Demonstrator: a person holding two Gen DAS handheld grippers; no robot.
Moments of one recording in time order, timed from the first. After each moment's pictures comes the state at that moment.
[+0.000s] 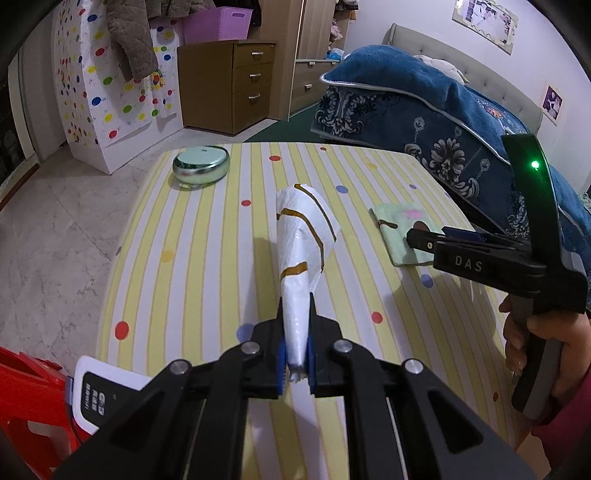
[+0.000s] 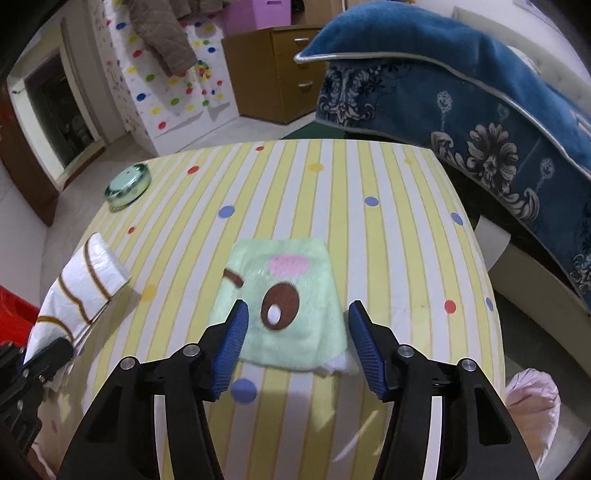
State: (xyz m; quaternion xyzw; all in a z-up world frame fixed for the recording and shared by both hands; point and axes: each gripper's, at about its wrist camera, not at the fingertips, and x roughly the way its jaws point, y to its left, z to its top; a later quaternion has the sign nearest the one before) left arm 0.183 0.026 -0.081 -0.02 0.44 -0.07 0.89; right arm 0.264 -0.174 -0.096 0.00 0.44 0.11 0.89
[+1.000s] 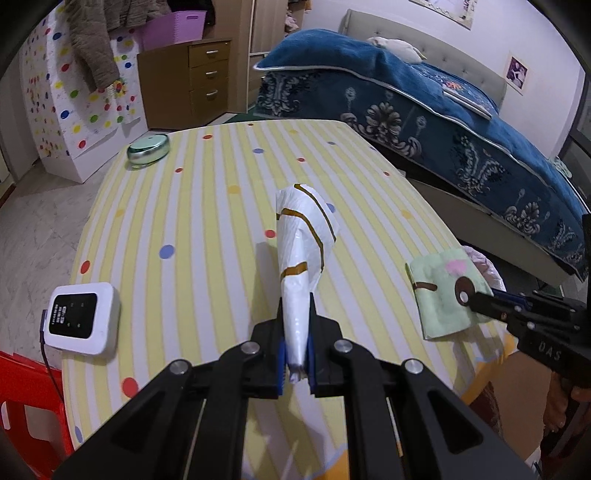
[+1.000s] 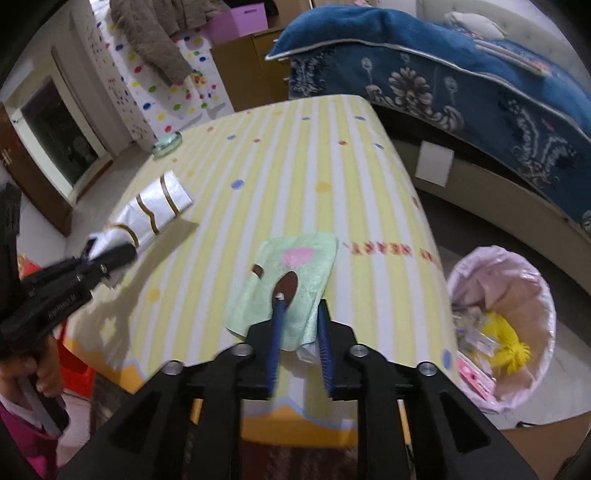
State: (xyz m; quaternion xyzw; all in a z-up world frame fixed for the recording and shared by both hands) left arm 0.103 -0.032 -0.076 0.01 0.45 -0.14 0.88; right arm 0.076 -0.254 -0.087 0.06 0.46 0.10 0.88
